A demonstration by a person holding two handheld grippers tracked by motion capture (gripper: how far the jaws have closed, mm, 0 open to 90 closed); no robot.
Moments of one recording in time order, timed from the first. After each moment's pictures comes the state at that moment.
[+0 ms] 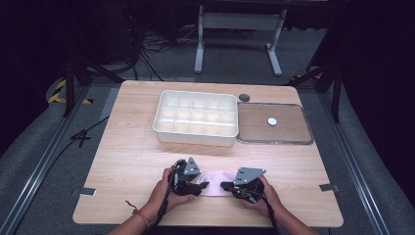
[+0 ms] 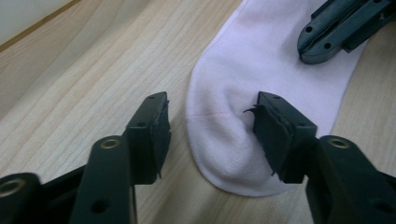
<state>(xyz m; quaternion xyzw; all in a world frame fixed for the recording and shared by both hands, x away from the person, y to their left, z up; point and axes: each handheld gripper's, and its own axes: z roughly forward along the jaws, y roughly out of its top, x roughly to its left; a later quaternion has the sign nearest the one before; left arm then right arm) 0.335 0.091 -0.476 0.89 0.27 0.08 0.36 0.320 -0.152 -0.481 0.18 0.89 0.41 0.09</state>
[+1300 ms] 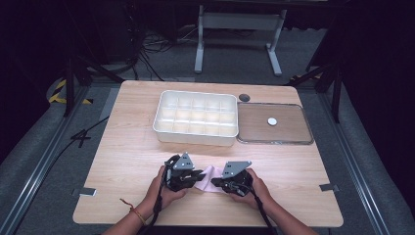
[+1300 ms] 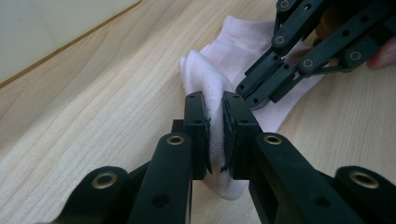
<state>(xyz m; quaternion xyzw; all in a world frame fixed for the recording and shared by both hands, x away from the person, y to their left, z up) 0.338 0.108 -0.459 0.87 0.27 0.05 0.41 0.339 -0.121 -0.477 0.17 0.90 0.39 0.08</state>
